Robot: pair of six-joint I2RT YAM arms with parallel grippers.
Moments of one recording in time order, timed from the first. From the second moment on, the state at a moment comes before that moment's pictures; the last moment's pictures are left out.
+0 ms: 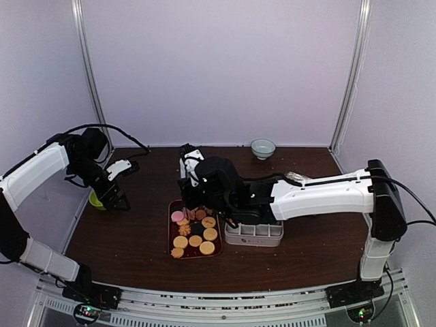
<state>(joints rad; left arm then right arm) -0.20 1.33 1.19 -1.15 0.32 0.63 1.20 1.88 1.46 0.09 0.49 0.23</state>
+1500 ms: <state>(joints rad) -0.20 1.33 1.19 -1.15 0.34 0.65 1.14 1.72 1.36 0.04 0.51 0.18</state>
